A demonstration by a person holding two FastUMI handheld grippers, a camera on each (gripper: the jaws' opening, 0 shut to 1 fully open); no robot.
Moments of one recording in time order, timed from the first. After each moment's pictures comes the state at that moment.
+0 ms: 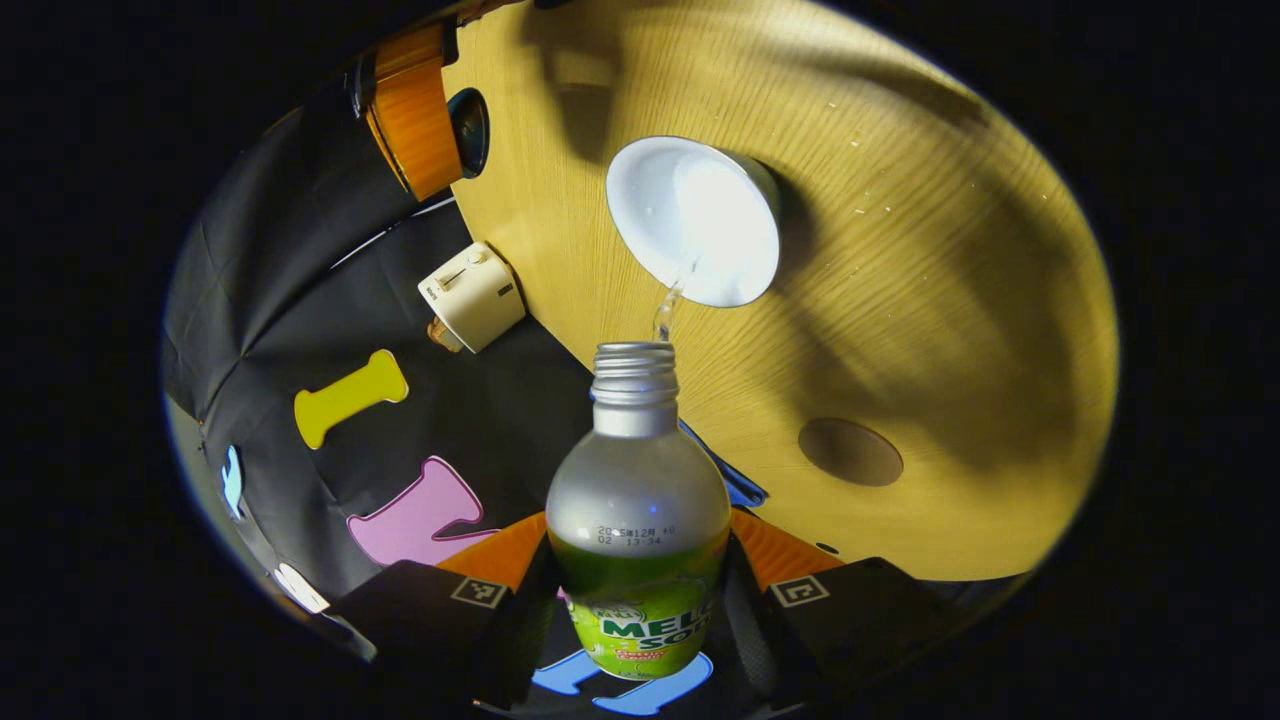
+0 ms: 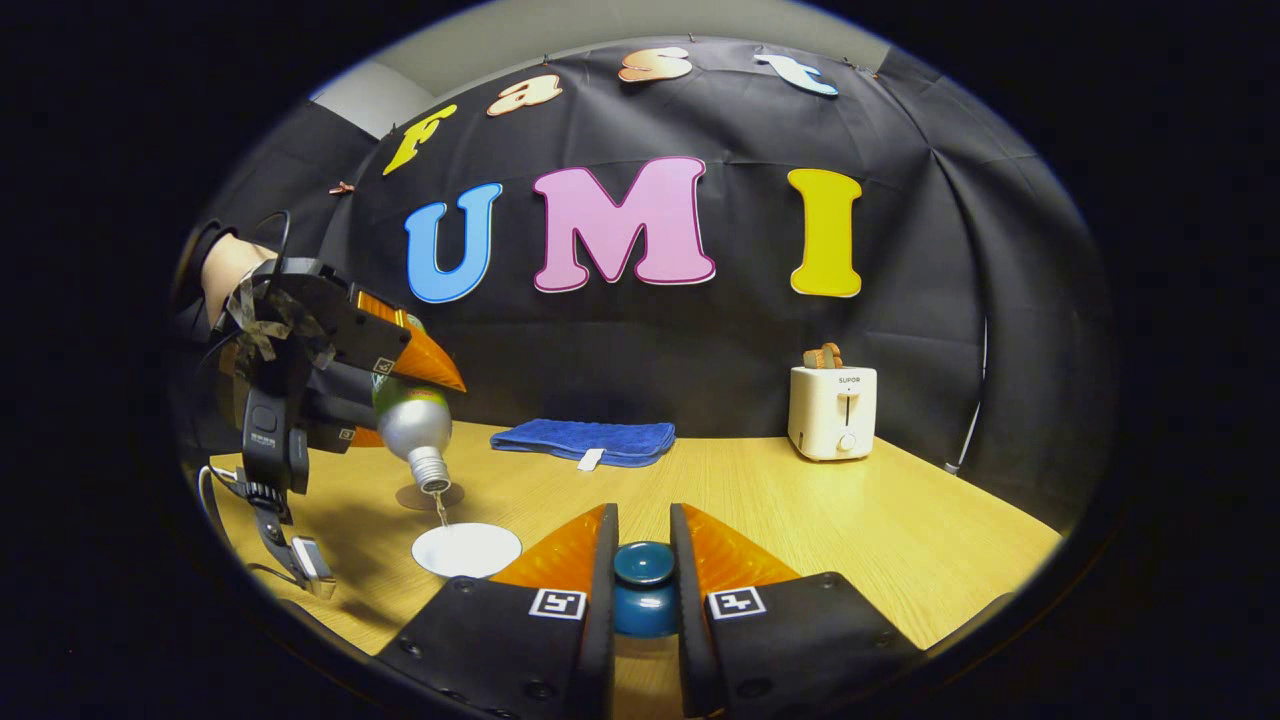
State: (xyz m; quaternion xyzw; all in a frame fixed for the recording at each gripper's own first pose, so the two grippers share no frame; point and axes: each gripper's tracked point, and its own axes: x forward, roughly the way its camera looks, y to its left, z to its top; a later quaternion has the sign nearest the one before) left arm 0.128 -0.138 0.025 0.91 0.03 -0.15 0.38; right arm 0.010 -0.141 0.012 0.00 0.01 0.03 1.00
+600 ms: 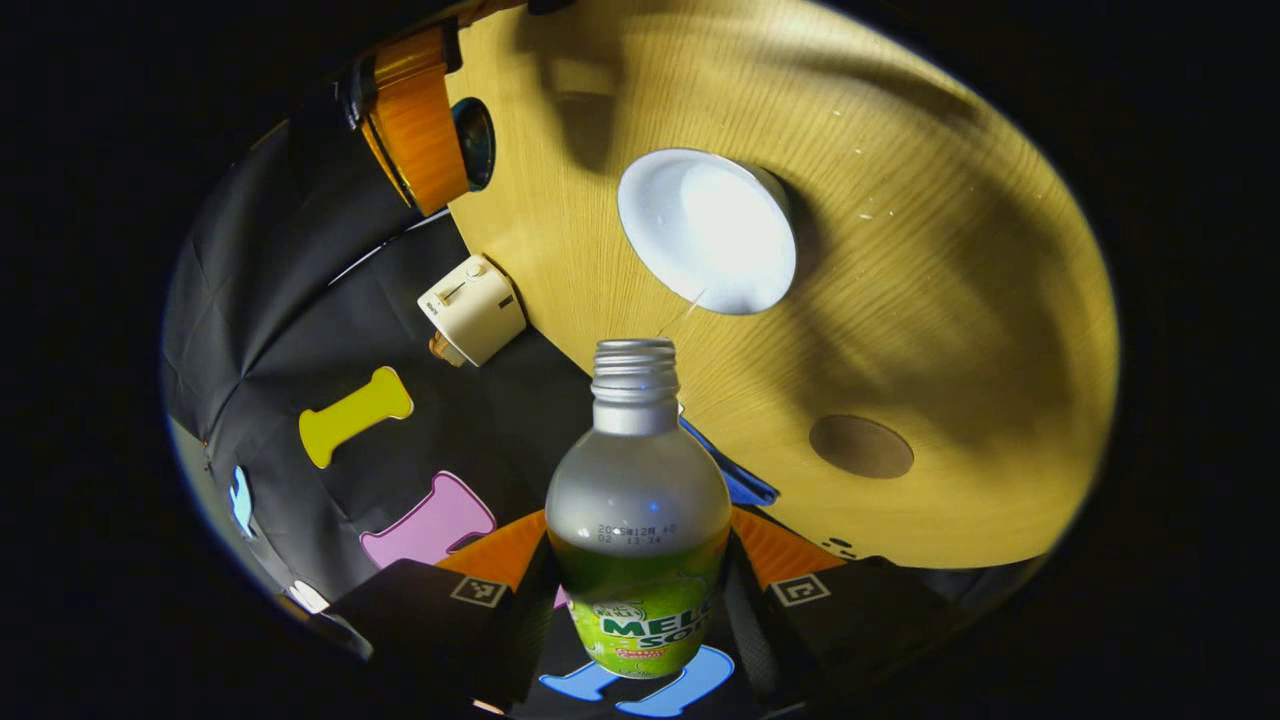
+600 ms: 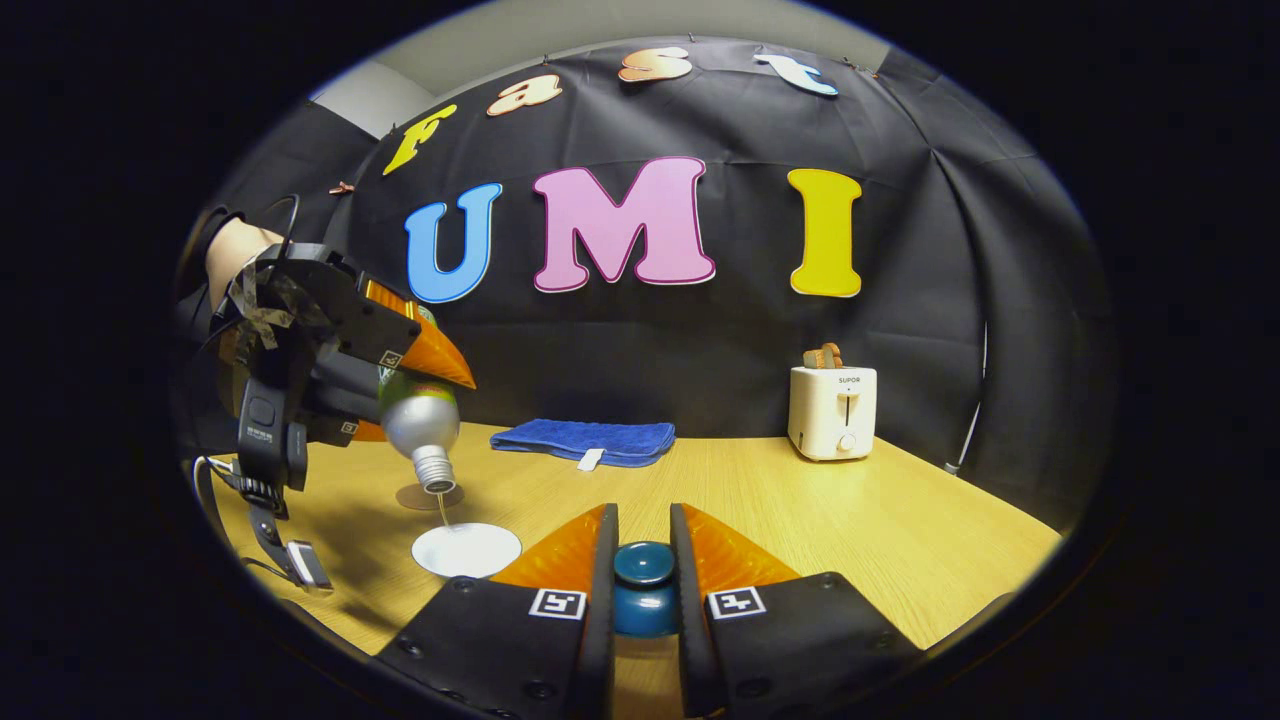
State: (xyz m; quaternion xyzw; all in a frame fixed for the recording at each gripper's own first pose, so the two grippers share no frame) left arm 0.128 -0.149 0.026 0.91 0.02 -0.16 0.37; right arm 0.020 -0.143 0.016 0.00 0.01 0.04 1.00
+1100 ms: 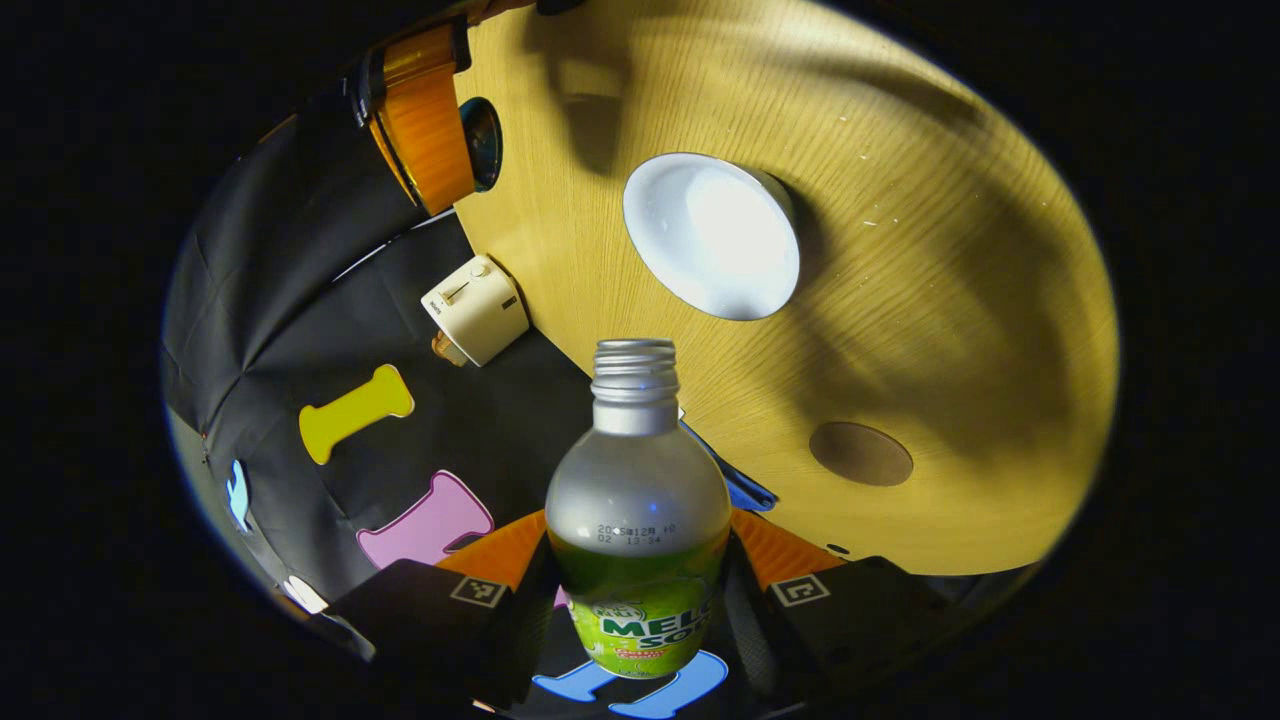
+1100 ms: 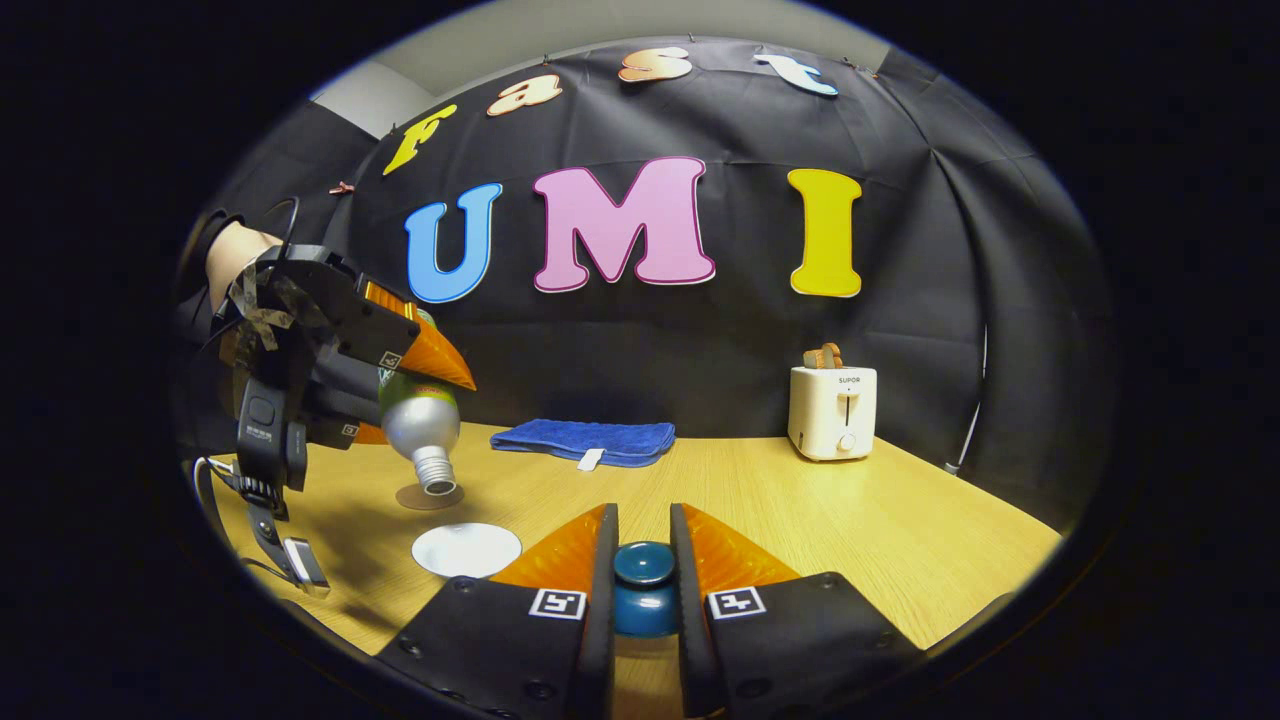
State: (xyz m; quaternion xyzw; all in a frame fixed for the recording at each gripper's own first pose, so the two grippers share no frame) left arm 0.127 -0.150 0.025 0.91 0.01 -0.16 0.38; right arm 0.022 -0.144 0.015 0.00 0.01 0.04 1.00
